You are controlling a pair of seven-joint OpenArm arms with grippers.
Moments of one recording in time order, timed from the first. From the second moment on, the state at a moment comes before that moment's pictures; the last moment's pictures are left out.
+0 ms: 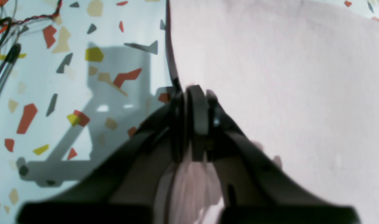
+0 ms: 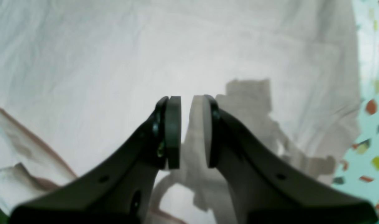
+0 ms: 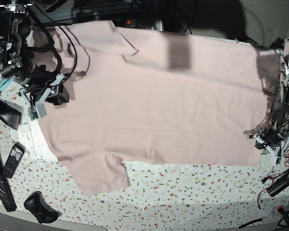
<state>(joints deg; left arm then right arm) -42.7 -23.9 3.3 10.3 -9.4 -32.0 9.4 -12.7 26.8 14.4 99.8 32.4 29.0 -44.8</state>
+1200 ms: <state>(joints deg) -42.7 -22.9 3.2 10.4 -9.6 -29.2 8.9 31.9 26.4 14.6 50.6 22.2 29.6 -52.0</state>
